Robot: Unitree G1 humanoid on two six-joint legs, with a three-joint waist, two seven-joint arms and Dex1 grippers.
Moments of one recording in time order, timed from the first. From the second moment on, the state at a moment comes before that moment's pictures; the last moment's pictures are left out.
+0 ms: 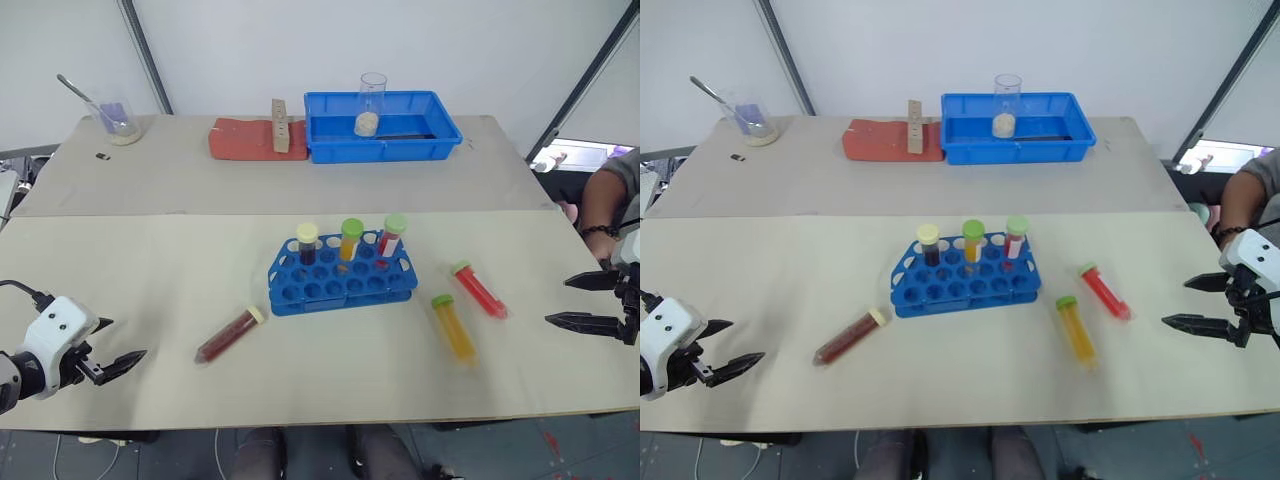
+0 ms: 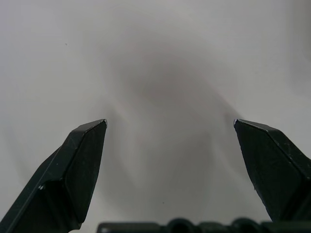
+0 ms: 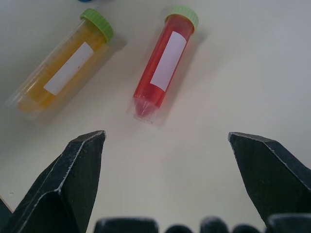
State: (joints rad) left arm 0.36 0.96 0.52 -0.18 -0.31 0.42 -0.94; right arm -0.12 -1.25 -0.29 0.25 0.34 0.33 1.35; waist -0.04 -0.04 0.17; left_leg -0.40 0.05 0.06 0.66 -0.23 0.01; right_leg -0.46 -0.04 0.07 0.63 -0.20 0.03
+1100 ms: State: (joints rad) left arm 0.35 0.94 0.56 -0.15 -0.32 0.34 -1.03; right arm -0.19 -1.18 -0.26 0.33 0.32 0.27 1.33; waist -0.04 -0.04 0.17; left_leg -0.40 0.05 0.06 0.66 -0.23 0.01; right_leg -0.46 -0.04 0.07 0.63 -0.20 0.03
